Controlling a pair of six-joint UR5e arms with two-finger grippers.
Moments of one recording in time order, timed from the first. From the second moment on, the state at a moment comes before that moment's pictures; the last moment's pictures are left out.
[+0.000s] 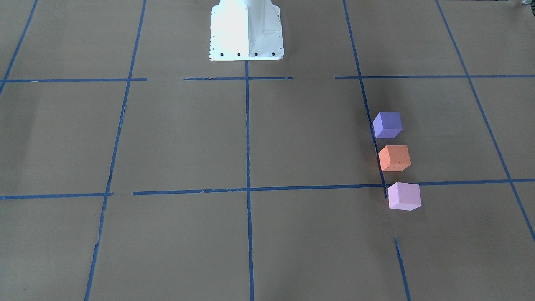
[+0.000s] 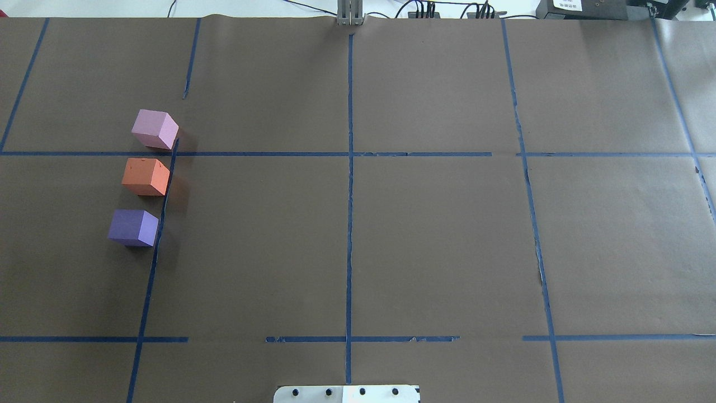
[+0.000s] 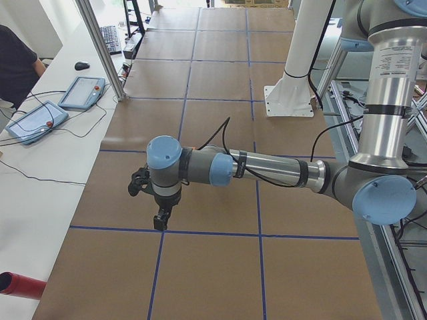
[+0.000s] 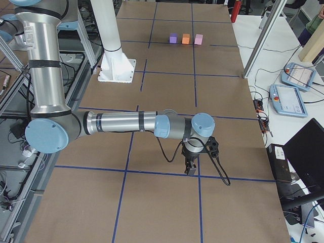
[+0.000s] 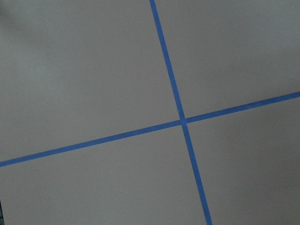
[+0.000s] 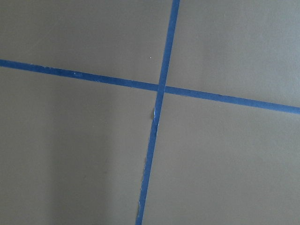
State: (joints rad) left arm -1.67 -1.59 -1.65 -1.54 -2.32 0.22; right arm 1.52 -1.51 1.59 -1.72 2.29 -0.16
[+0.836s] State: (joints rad) left arm -1.71 -1.53 -1.65 -1.54 -2.39 0.05; right arm 1.52 -1.51 1.59 -1.72 2.29 -0.16
